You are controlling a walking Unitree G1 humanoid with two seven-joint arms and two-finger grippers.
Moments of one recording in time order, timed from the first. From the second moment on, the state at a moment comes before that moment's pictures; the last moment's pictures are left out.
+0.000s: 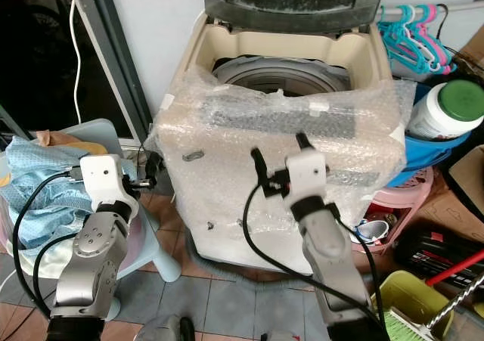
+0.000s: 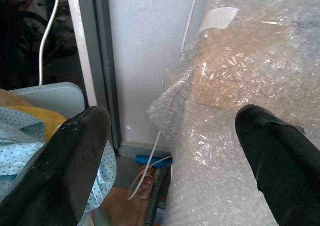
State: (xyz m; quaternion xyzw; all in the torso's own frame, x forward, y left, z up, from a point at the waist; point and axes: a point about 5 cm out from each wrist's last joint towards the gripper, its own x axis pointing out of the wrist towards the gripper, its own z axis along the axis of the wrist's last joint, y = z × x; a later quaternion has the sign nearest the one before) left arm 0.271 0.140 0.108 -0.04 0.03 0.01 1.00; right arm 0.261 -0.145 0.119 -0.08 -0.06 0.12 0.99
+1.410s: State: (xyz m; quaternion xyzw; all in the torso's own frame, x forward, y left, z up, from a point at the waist) left arm 0.270 0.150 0.108 -0.02 0.02 0.01 1.00; right arm 0.271 -0.131 0.117 -0.08 -0.04 0.11 0.99
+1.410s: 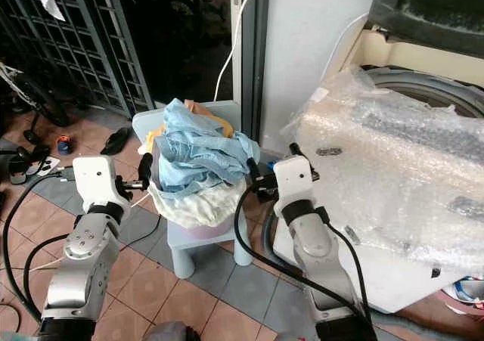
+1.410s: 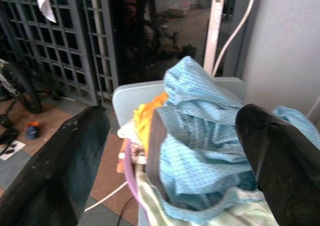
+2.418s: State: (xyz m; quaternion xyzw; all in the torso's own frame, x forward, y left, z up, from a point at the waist) left arm 0.272 0.150 0.109 -0.03 0.02 0.01 1.00; right arm 0.271 -0.119 0.117 -0.06 -0.03 0.22 0.97
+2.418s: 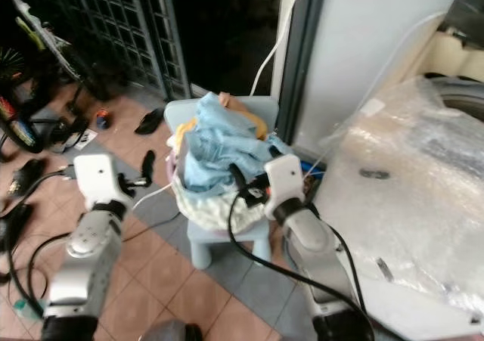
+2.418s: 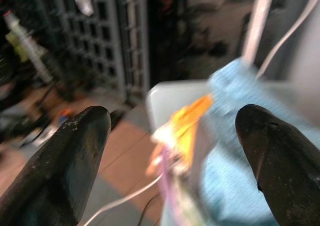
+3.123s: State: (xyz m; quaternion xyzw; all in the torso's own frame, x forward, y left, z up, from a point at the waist) left arm 0.257 0.147 0.107 0.00 0.04 0.02 1.00; right arm 0.280 -0.116 0.073 -0.11 0.14 0.27 0.95
